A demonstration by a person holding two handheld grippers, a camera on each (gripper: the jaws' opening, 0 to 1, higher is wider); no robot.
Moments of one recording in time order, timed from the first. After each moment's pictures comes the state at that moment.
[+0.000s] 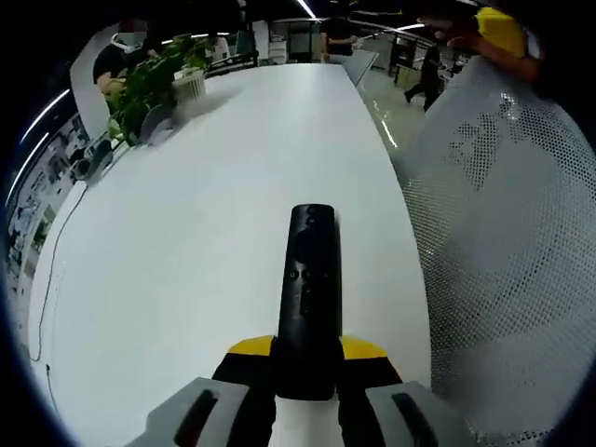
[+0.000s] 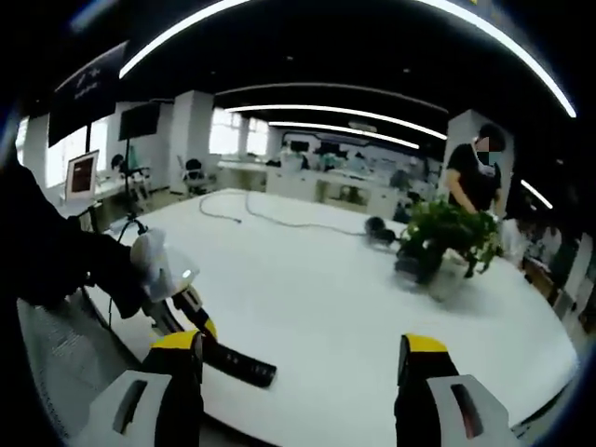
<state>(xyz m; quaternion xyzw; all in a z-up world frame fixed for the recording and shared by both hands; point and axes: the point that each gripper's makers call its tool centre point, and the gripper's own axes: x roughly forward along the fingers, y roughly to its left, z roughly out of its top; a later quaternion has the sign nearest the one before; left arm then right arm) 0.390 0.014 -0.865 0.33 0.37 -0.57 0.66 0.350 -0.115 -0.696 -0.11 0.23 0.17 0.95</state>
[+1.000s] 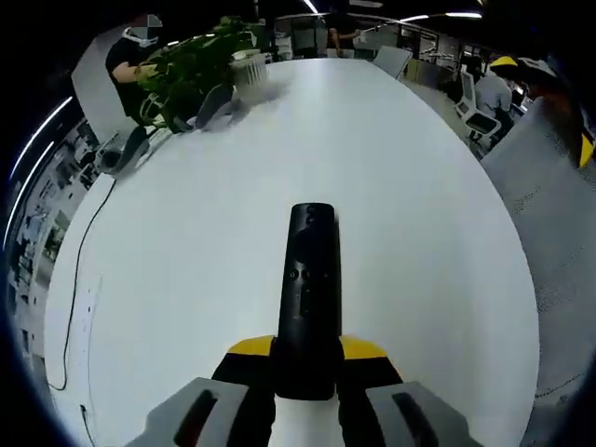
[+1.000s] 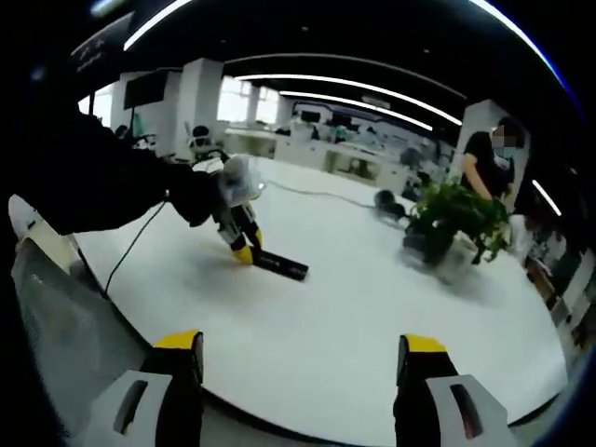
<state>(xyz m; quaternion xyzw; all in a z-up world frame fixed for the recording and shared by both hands) 0.561 0.035 -0.864 0.35 0.36 -0.55 0.67 0.343 -0.115 -0.723 -0.14 0.28 0.18 0.93</state>
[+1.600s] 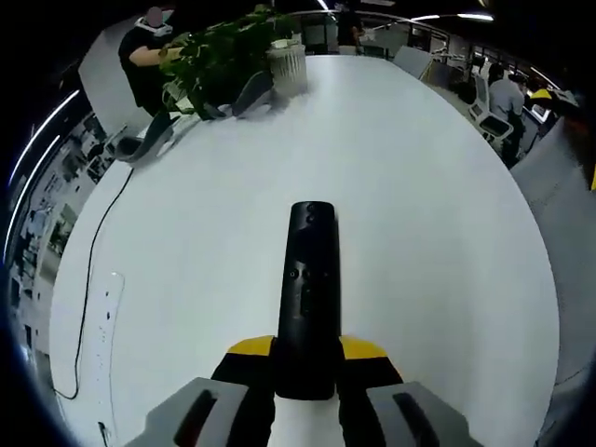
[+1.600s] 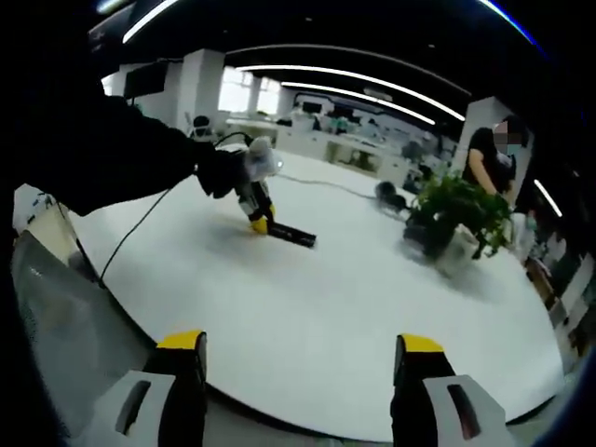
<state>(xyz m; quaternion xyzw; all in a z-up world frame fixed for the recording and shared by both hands) 0.621 0.038 -0.860 0.36 0.36 -0.53 0.67 0.340 -0.120 -0.731 -0.15 0.30 0.18 0.92</state>
